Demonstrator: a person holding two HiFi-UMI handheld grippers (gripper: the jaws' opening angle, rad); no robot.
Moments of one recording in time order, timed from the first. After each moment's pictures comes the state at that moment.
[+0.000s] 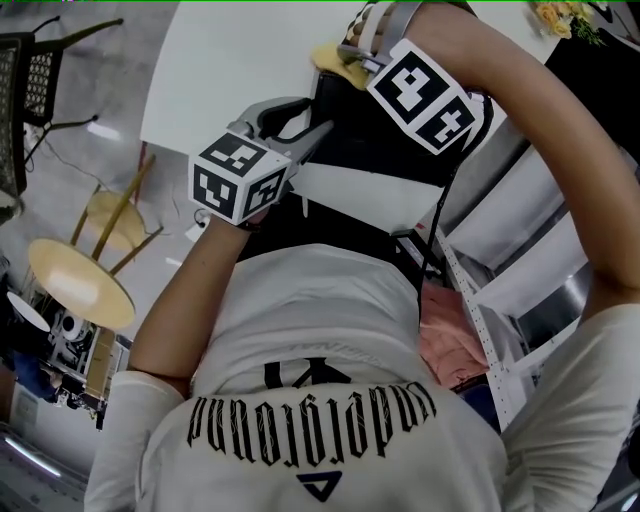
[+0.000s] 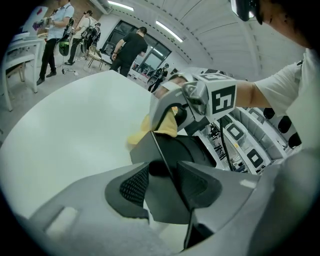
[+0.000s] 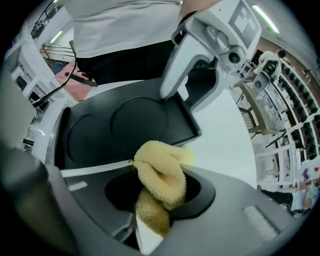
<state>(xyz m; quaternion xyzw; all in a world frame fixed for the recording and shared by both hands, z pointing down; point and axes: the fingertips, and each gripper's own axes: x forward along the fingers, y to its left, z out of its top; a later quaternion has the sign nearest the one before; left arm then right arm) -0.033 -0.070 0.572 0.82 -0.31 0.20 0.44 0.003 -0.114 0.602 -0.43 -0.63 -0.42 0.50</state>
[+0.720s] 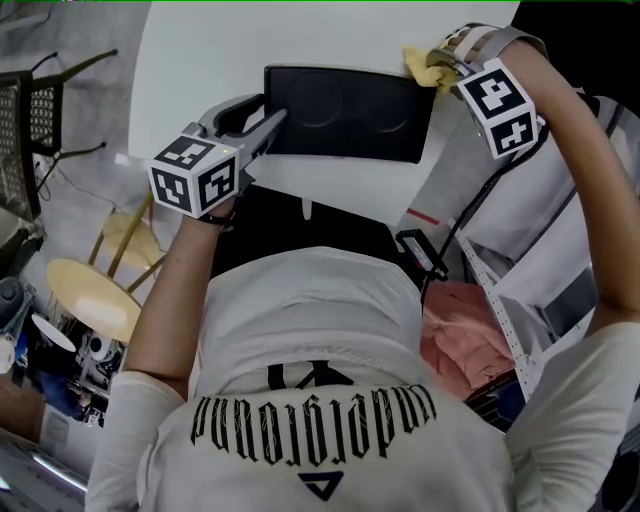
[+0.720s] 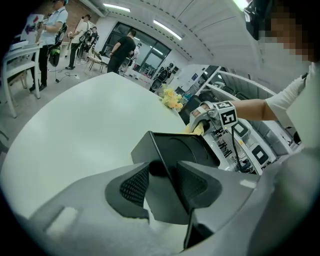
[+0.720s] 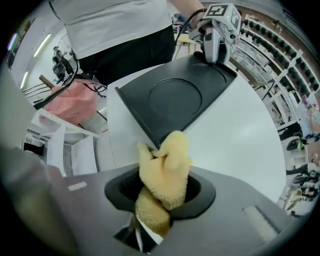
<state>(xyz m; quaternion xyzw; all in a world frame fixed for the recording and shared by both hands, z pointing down) -0.079 -0.086 0.595 0.81 -0.32 0.22 0.43 0.163 -0.124 0.626 -0.35 -0.65 -0.27 0.62</state>
